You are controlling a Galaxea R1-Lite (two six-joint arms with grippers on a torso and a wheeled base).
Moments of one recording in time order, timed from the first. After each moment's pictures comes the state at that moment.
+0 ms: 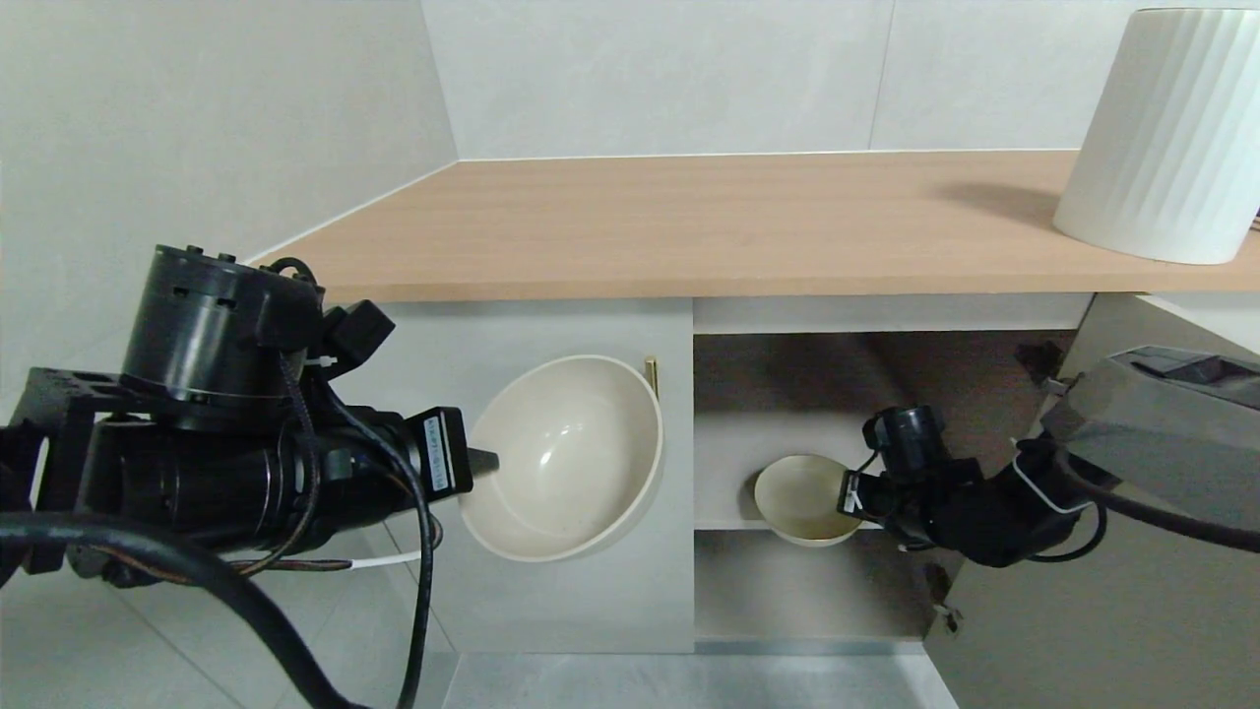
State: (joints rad) left arm -0.48 1.48 -0.93 0.06 0.01 -0.58; right arm 0.35 2.30 -1.05 -0.54 -0.27 0.50
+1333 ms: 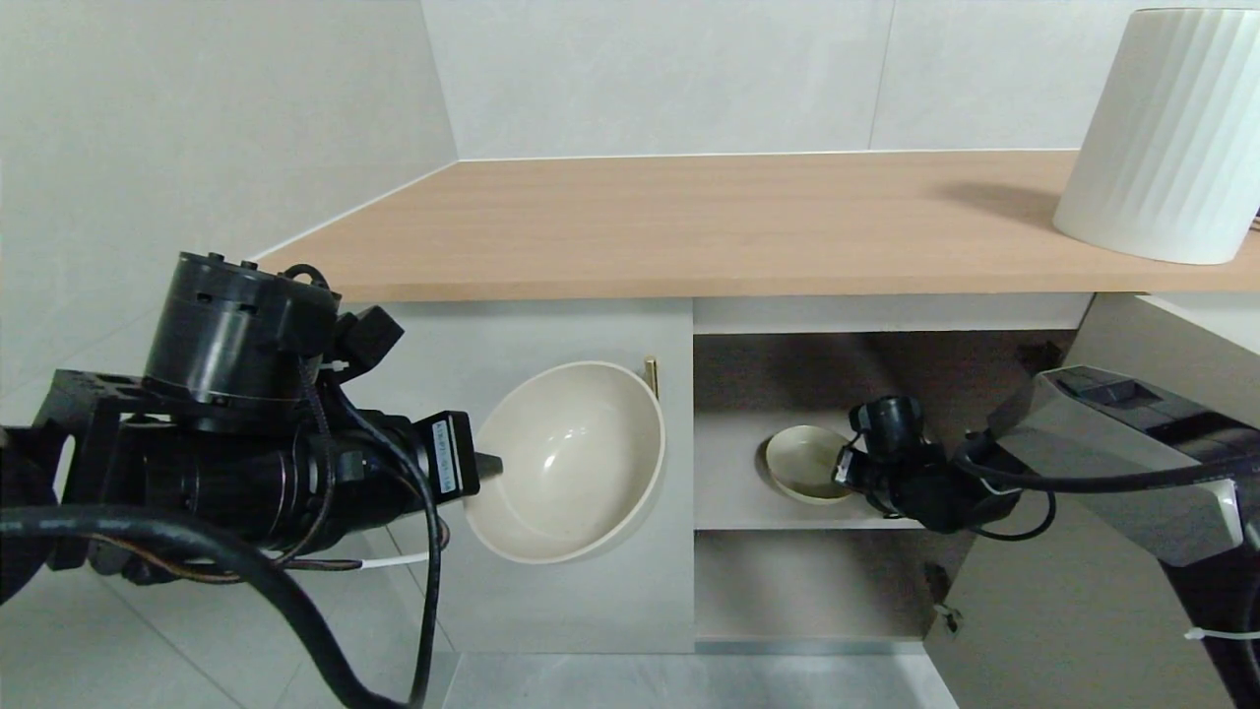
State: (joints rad) left arm -0.48 1.50 -0.93 0.06 0.01 -0.58; right arm 0.28 2.50 -1.36 -0.50 -0.34 0.56
